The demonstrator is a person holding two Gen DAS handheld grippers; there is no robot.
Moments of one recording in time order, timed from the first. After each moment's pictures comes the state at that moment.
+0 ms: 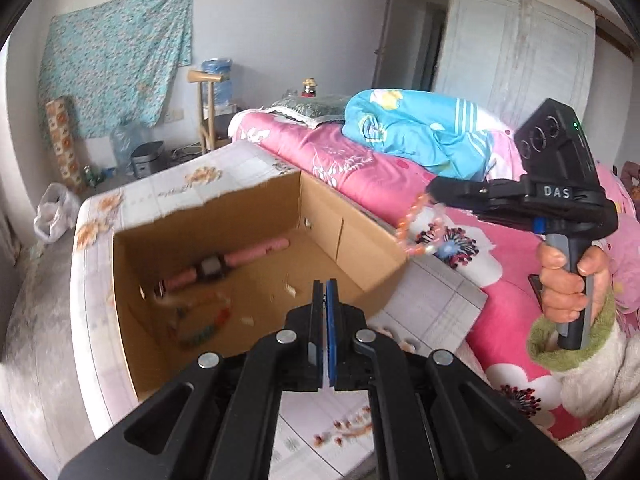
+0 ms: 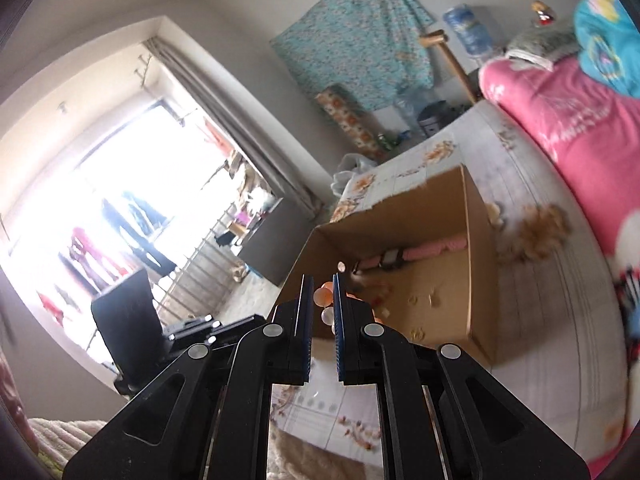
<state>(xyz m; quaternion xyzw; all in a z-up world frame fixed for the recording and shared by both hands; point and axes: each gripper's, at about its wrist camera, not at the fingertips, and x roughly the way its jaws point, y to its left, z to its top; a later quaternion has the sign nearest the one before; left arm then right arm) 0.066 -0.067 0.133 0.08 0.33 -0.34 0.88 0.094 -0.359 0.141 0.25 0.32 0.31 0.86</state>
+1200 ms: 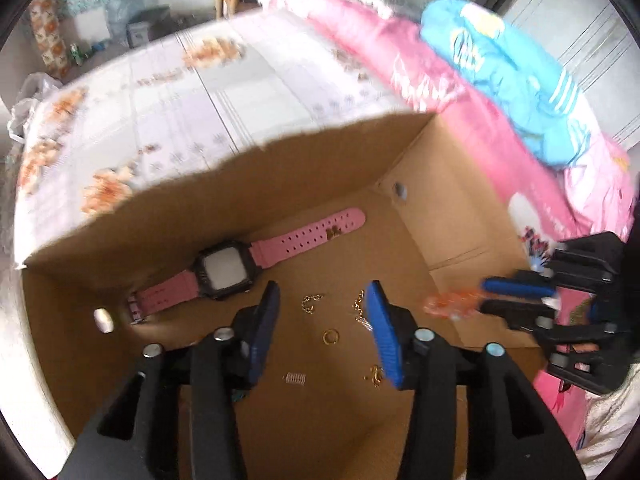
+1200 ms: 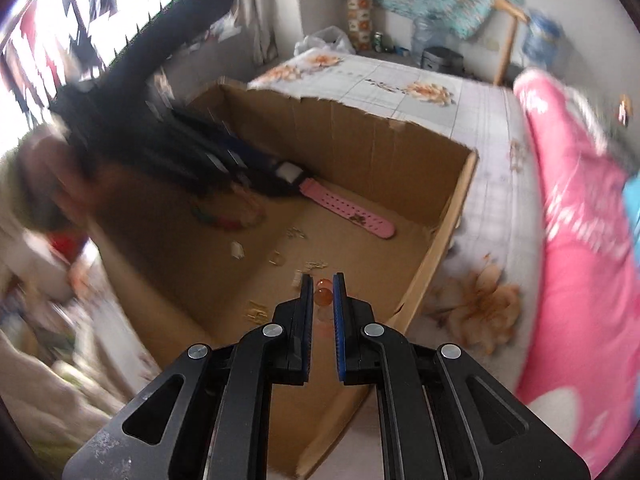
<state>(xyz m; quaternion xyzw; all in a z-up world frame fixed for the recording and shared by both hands) 0.263 -0.106 0.063 0.05 0.55 -0.29 0.78 0.192 -0.282 0.082 -0.17 0.47 0.26 0.83</state>
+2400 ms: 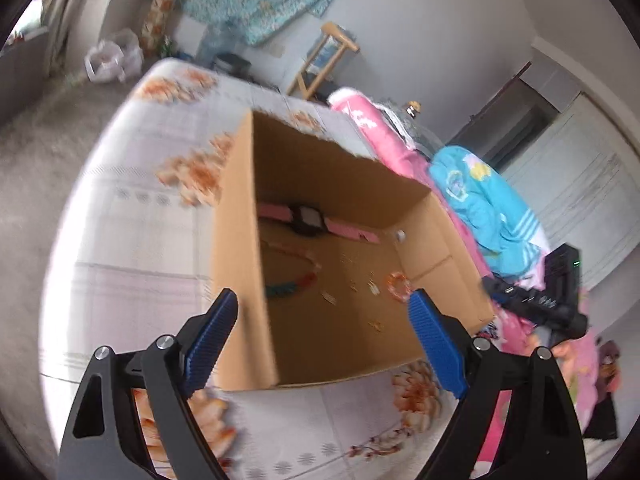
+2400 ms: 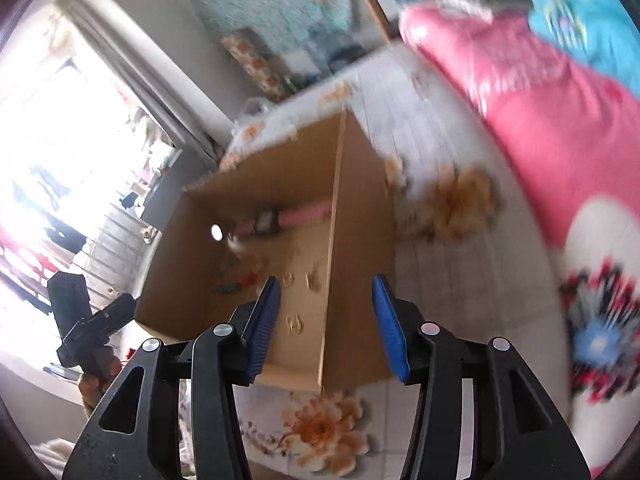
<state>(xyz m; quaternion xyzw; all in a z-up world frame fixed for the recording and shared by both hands) 0.136 0.061 0.052 -0.19 0.42 -0.25 0.85 0.150 -0.367 0.074 0.19 0.48 0.17 0.84</state>
